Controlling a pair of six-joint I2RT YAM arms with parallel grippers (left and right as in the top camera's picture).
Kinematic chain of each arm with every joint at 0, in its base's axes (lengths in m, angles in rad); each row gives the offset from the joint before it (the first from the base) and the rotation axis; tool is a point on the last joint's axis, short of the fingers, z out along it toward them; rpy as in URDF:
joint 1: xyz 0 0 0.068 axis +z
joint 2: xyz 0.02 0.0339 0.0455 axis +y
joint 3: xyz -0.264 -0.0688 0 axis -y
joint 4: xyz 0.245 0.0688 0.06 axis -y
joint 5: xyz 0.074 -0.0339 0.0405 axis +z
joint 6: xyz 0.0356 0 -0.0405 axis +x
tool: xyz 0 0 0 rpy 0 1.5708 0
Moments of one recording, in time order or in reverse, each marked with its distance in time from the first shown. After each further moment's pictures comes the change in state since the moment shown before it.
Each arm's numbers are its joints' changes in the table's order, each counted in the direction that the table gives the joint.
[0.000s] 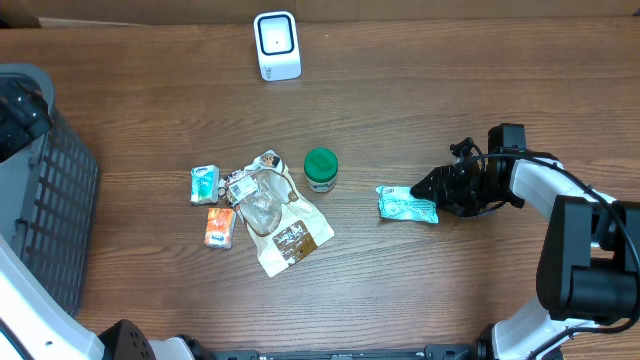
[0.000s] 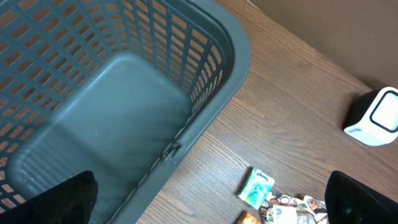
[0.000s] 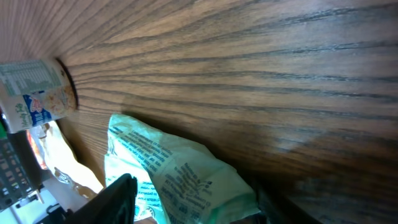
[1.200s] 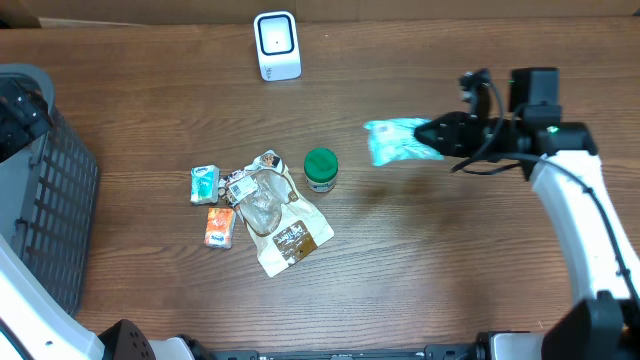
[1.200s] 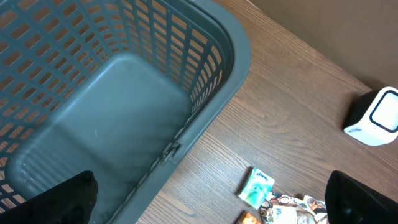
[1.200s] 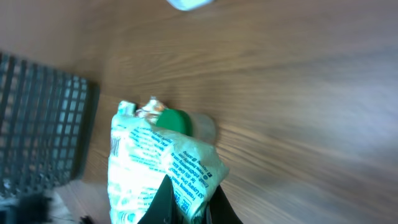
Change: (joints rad) left arm 0.000 0.000 0.000 0.000 0.000 0.000; right arm 0.163 -0.319 0.280 -0.063 0.048 0.018
